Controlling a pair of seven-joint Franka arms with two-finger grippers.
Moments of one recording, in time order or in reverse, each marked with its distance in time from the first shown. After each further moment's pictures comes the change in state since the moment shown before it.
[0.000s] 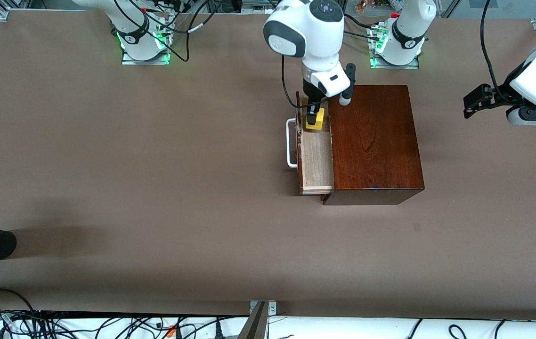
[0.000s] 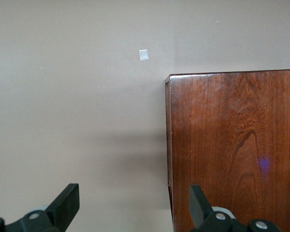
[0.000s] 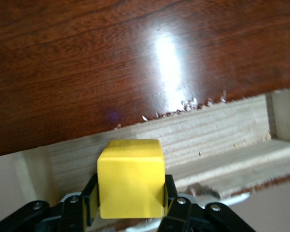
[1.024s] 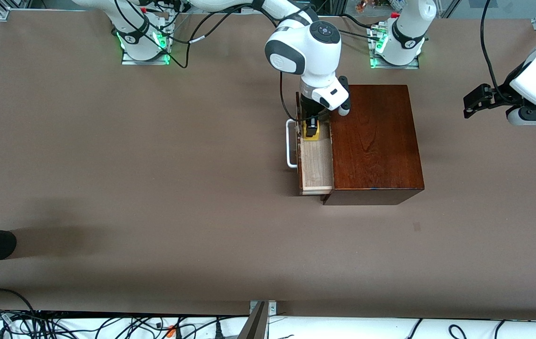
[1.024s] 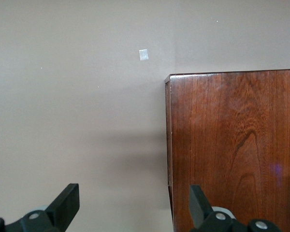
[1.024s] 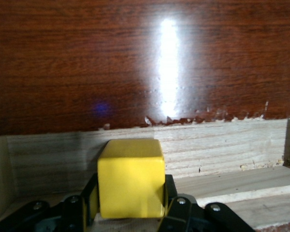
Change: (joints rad) left arm 0.000 0.000 0.000 0.000 0.000 -0.001 0.000; right arm -0.003 0.055 -0.013 -0.004 -0.045 0.034 -0.148
